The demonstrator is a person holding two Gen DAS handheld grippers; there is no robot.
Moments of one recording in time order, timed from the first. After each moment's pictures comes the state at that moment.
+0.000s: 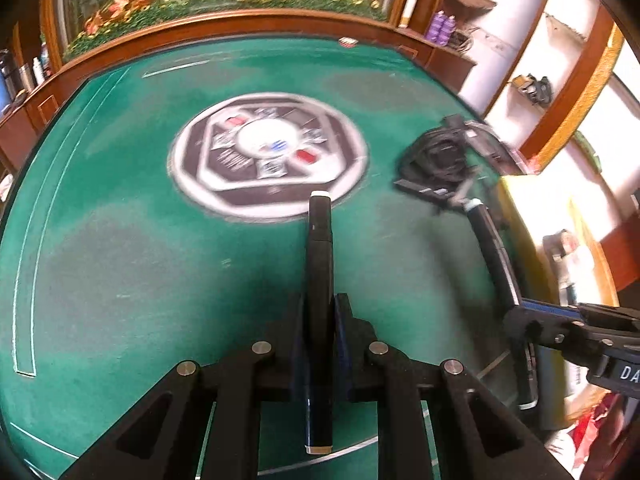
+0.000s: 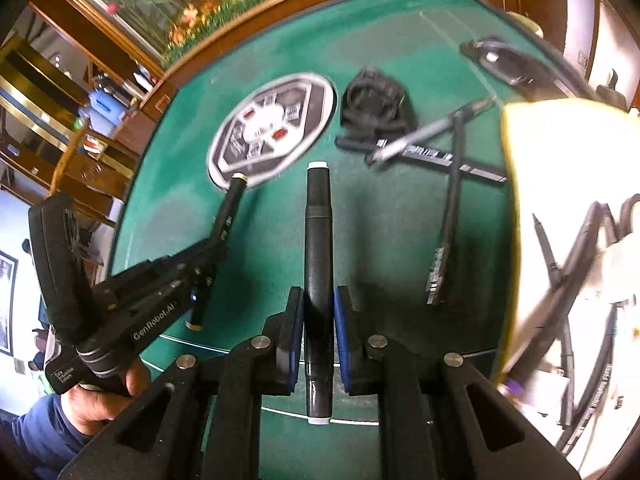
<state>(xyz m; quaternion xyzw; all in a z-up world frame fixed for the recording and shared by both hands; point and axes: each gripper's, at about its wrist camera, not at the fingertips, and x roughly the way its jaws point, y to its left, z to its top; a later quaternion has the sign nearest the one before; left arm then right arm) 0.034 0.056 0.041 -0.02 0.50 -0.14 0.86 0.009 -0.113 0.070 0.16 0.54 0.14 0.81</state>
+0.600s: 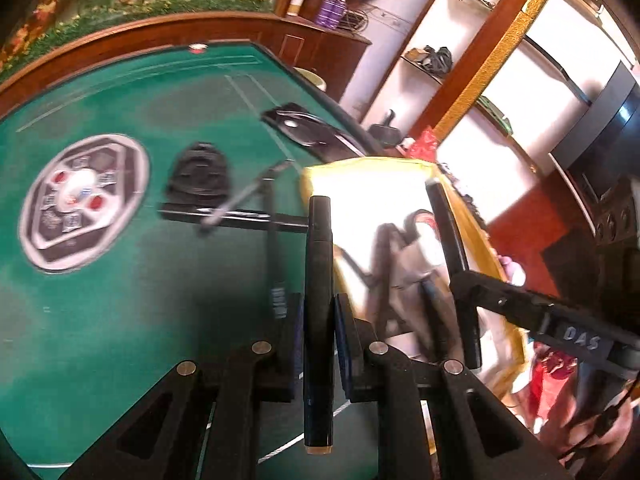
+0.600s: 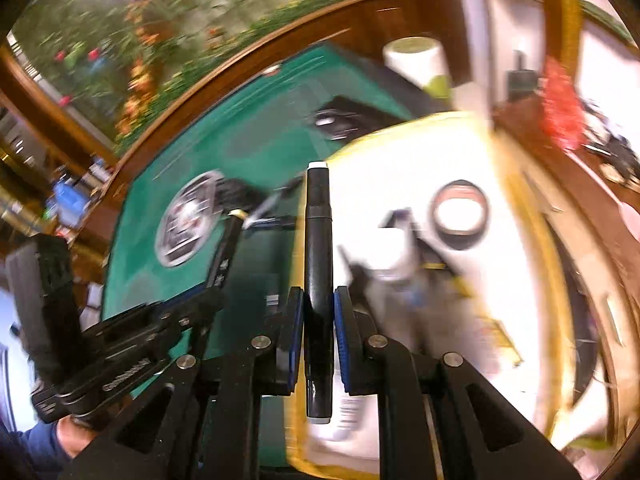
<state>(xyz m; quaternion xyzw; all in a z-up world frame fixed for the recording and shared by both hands) 0.014 -0.084 0.084 -0.03 0.50 -0.30 0.81 -0.055 -0.248 0.112 0.23 0.48 -0.01 0.85</state>
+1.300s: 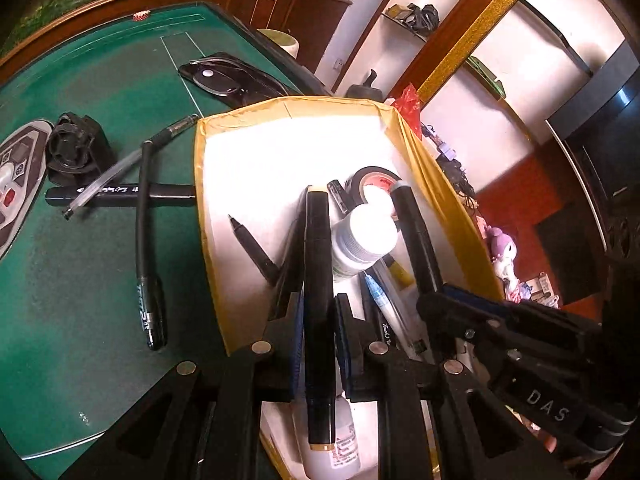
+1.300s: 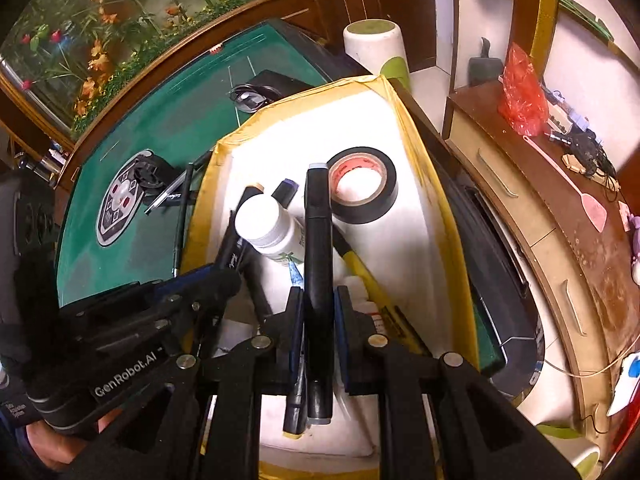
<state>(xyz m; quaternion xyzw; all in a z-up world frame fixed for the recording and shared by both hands) 0.001 -0.176 0.055 0.00 0.55 -0.32 0.77 -0.065 -0.291 0.079 0.18 0.53 -0.05 0.83</state>
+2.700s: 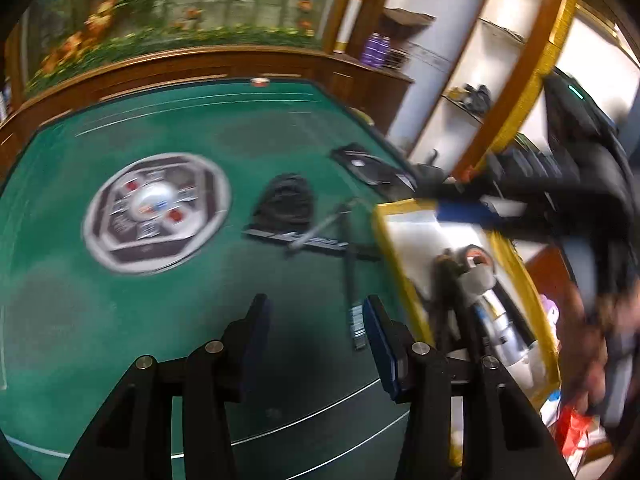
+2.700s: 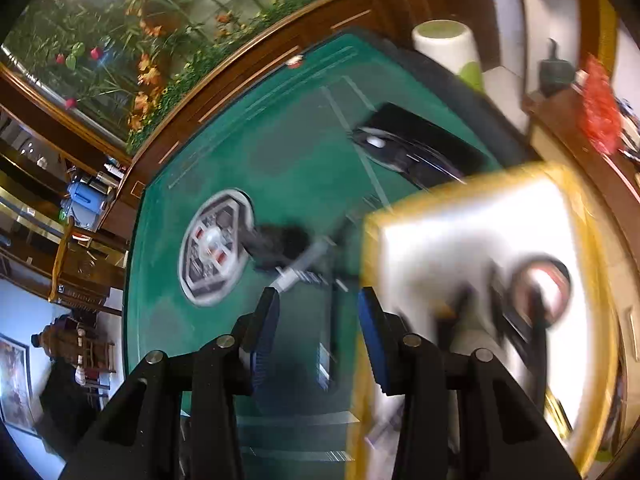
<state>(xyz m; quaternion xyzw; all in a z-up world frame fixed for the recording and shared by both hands) 0.007 -0.022 0.091 -0.03 0.45 -0.21 0.87 0.068 -0.214 0.114 0.25 0.50 0.06 0.83</state>
